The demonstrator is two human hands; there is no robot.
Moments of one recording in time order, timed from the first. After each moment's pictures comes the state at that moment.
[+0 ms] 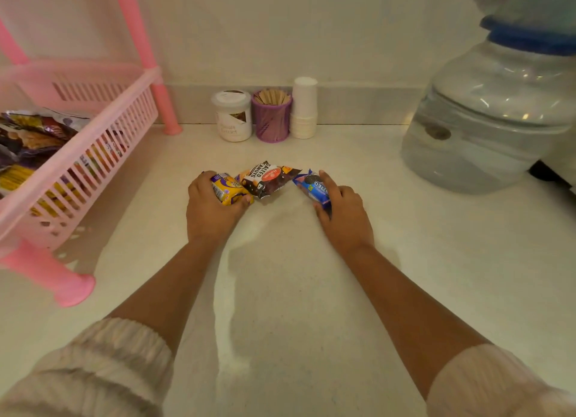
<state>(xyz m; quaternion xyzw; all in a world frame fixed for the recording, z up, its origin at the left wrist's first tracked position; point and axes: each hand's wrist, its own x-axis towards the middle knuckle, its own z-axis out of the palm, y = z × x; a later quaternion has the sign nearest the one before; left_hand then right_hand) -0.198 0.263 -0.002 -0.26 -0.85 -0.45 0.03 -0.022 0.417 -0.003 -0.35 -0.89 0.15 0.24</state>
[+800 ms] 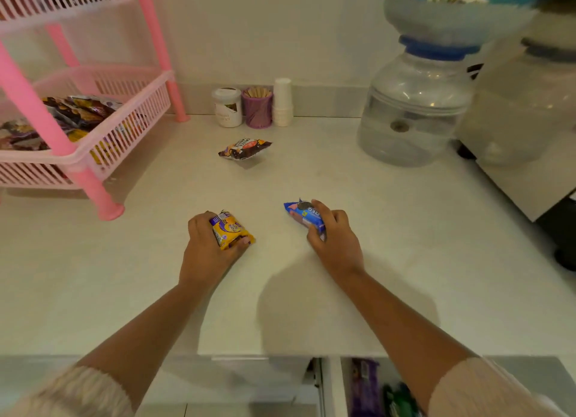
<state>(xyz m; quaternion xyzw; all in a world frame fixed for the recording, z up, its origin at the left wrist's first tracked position) 0.001 0.137 0.008 -0.29 -0.84 -0.45 -0.03 0.152 0.318 0.007 -0.32 -0.87 0.26 0.27</state>
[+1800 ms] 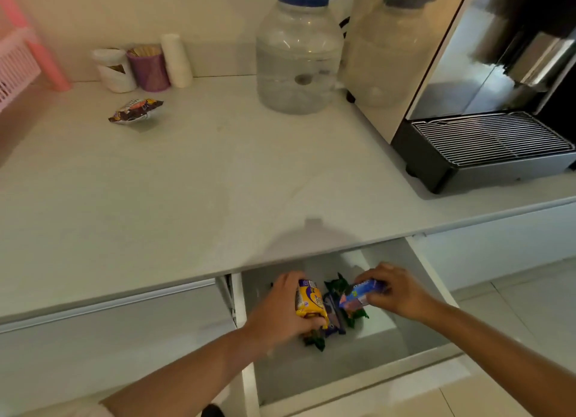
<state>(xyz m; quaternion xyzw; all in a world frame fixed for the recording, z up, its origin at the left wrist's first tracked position) 0.297 0.170 -0.049 -0.54 -0.72 -0.29 -0.34 0.507 0.329 -0.021 -0.37 -0.86 0.34 0.01</state>
